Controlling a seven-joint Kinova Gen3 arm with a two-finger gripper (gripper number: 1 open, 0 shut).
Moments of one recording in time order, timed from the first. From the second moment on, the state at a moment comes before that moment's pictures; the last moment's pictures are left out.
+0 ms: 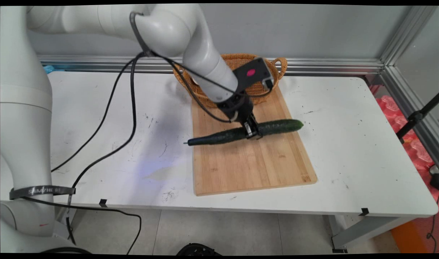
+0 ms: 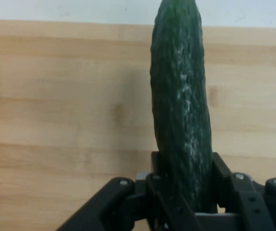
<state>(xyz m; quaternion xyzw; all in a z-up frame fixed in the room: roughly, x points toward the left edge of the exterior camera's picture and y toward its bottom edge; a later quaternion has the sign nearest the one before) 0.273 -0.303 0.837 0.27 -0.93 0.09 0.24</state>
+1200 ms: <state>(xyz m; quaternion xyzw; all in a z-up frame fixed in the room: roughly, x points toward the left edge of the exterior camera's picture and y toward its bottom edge) 0.253 -0.274 0.776 0.26 -0.93 0.07 0.25</state>
